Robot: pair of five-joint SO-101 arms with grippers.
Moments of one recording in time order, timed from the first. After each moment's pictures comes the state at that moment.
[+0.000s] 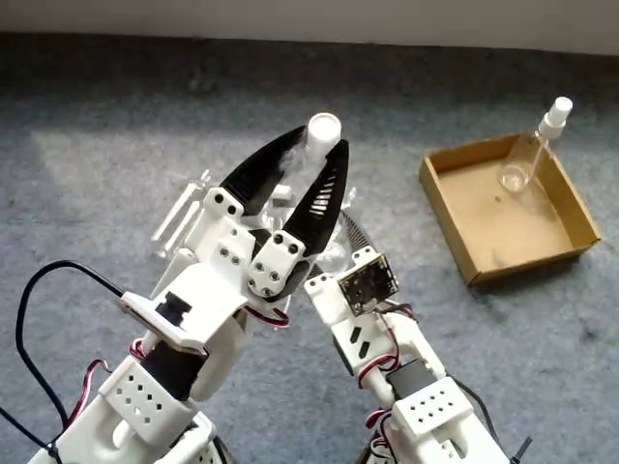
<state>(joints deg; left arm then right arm) 34.4 -67.0 63.3 -23.9 1.6 -31.1 -67.6 95.3 -13.1 10.6</state>
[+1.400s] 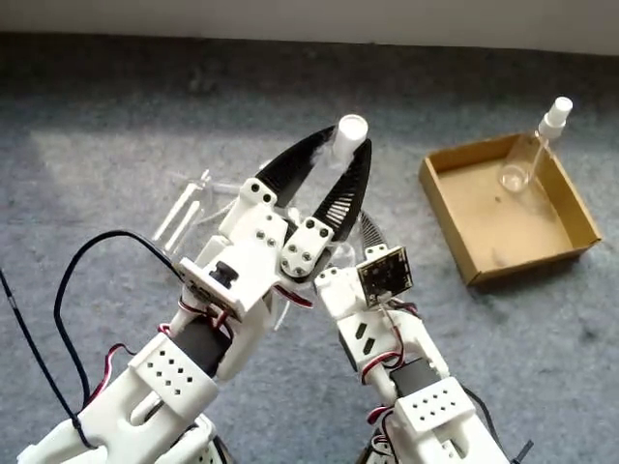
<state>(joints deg) 34.3 -55.4 65.2 -32.0 1.6 -28.5 -67.6 95.3 -13.1 4.8</state>
